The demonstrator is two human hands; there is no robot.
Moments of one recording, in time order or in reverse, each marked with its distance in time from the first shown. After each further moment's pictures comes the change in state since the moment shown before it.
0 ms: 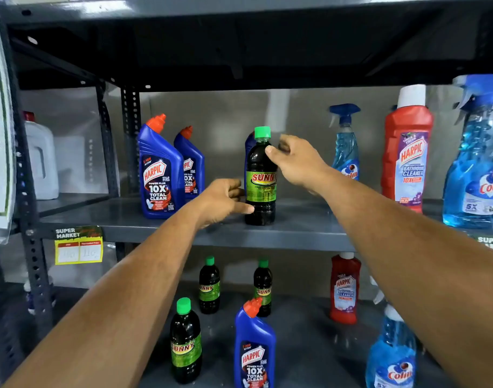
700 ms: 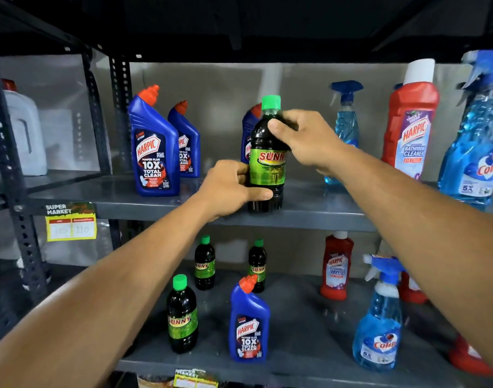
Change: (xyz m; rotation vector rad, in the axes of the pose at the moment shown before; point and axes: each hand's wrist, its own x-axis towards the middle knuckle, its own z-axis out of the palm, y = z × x) left_hand -0.029 0.011 0.029 0.070 0.127 0.081; right_hand -0.019 -0.004 -0.013 -0.004 -0.023 -0.106
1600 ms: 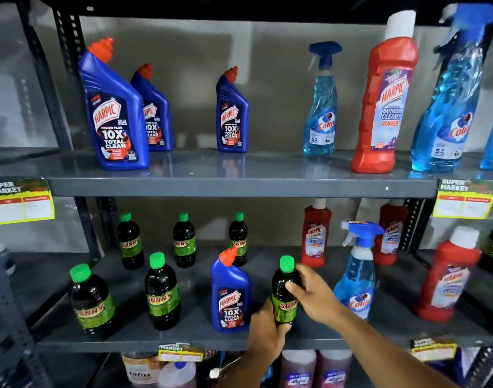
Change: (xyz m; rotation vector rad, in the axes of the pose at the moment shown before) left_hand -0.144 -0.214 0.235 0.197 -0.088 -0.322; right_hand -0.240 0.237 0.107 0.109 -0.223 0.454
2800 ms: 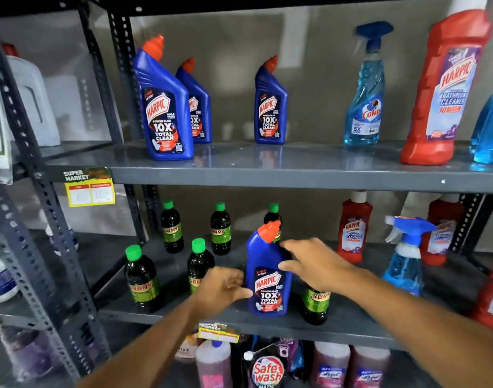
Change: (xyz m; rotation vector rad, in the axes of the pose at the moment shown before) left_hand -0.016 -0.025 -0.192 -0.097 -0.175 0.052; right_hand 0.003 -0.143 0.009 -0.602 -0.251 -0.234
